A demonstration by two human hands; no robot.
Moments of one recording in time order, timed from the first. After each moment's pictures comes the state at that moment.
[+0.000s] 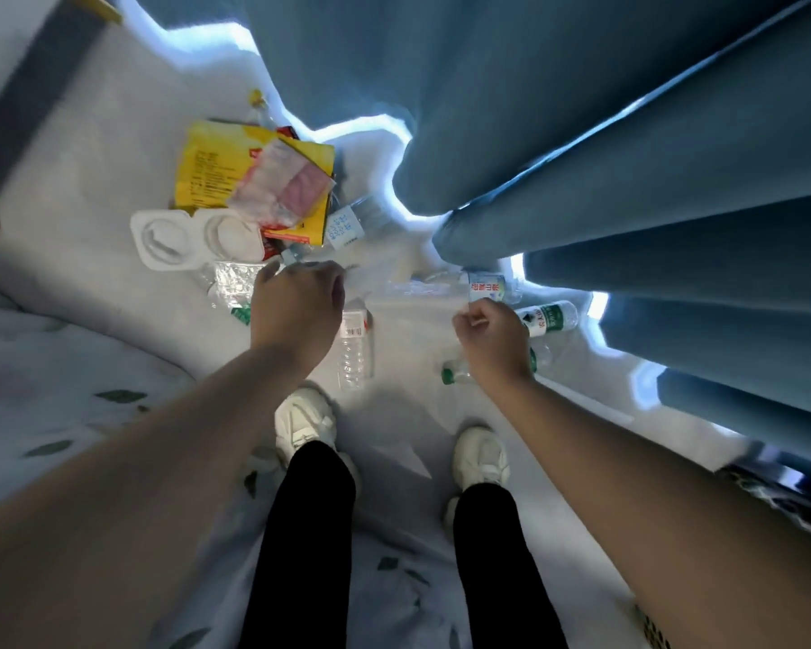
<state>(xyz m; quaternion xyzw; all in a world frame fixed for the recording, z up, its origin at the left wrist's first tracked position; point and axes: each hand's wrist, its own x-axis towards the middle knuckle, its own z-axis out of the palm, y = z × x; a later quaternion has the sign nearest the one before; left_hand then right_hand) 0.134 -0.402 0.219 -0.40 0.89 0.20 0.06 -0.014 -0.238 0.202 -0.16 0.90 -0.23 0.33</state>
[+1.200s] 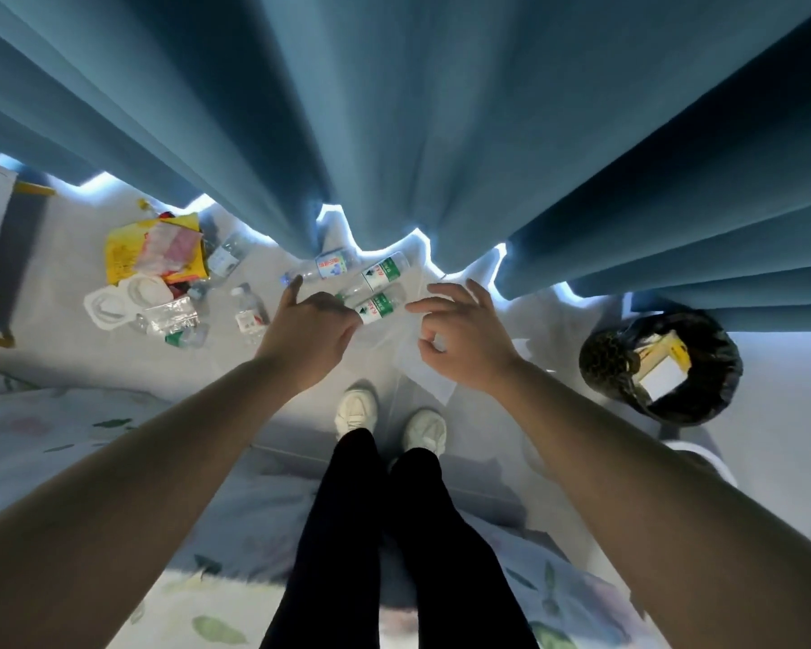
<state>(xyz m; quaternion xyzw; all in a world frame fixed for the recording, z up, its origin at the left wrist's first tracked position) 0.026 -0.094 0.471 -0.09 0.98 0.11 0.14 -0.095 0.100 0.456 -0.48 0.84 -0.17 0.19</state>
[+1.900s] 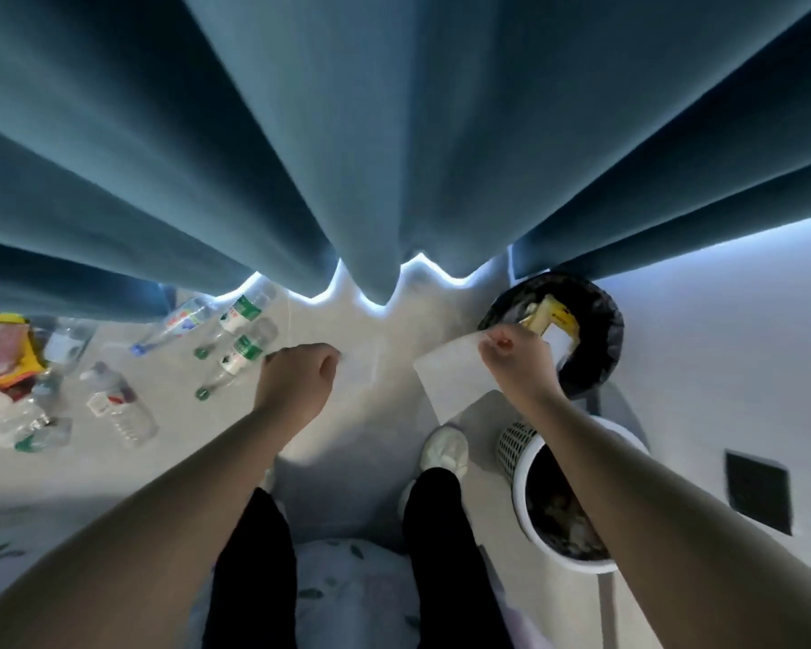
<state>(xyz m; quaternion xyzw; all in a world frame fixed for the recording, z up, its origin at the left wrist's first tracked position) -0.128 0.172 0.396 -0.21 0.93 0.24 0.20 -0.224 0.430 0.396 0.06 0.90 -0.33 0.28</state>
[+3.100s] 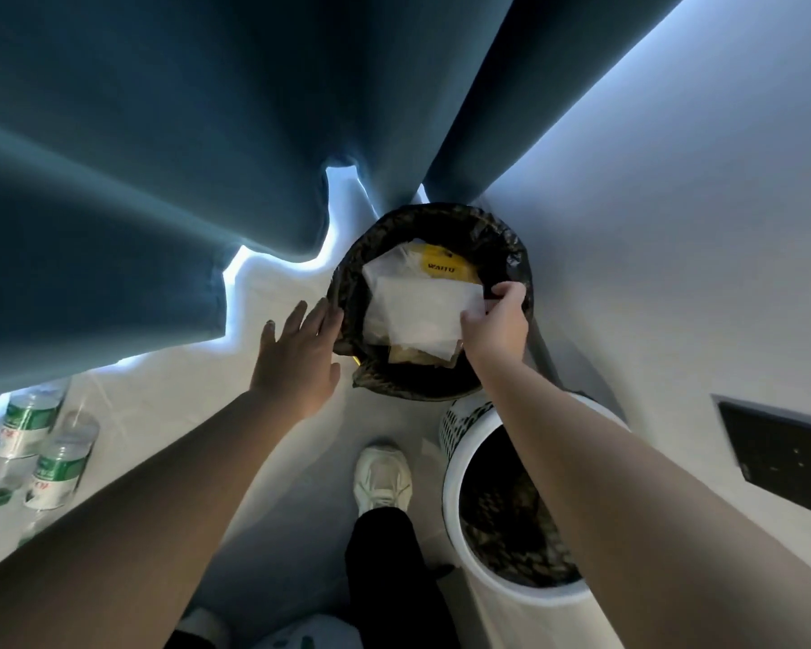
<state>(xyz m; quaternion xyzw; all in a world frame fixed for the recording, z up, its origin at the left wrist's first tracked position) -0.272 0.386 0.179 0.12 0.92 0.04 0.37 -0.285 0.610 0.184 0.45 0.79 -0.39 0.17</state>
